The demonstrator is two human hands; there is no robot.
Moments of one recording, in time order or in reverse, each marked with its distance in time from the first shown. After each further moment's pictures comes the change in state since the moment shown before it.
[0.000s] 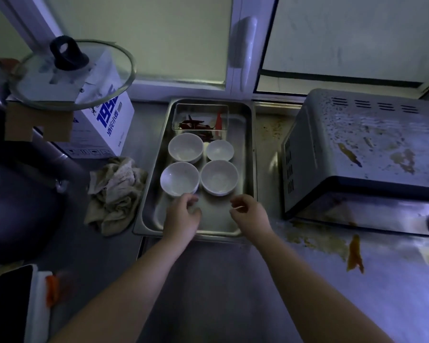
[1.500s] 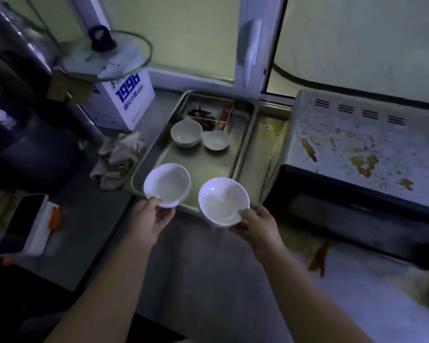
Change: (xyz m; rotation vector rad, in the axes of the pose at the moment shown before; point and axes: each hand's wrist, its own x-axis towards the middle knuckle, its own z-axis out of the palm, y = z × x) left_hand -0.111 0.053 0.008 -1.101 0.333 -0.649; right_hand -0.066 0.047 -0.112 0.745 -0.157 0.344
